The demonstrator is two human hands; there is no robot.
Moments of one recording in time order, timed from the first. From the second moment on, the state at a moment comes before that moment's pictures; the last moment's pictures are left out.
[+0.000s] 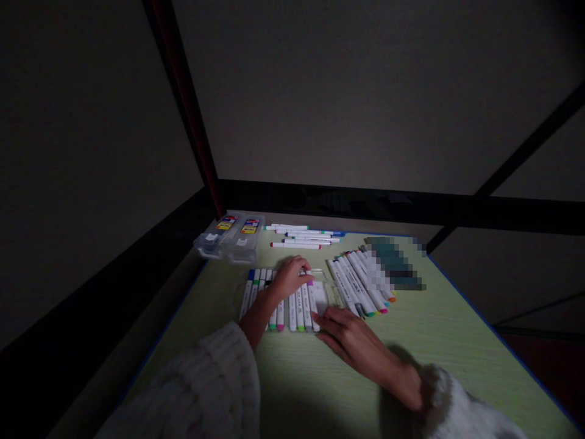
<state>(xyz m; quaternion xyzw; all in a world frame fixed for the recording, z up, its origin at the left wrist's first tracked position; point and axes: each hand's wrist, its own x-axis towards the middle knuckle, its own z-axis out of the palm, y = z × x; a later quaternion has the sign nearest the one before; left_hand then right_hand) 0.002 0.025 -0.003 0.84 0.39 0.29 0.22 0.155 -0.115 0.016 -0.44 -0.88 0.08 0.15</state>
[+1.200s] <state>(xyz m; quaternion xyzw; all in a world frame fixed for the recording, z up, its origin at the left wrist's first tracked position) 0.001 0.026 -0.003 0.84 0.39 0.30 0.24 0.154 -0.113 0.013 -0.44 -0.88 0.09 0.16</state>
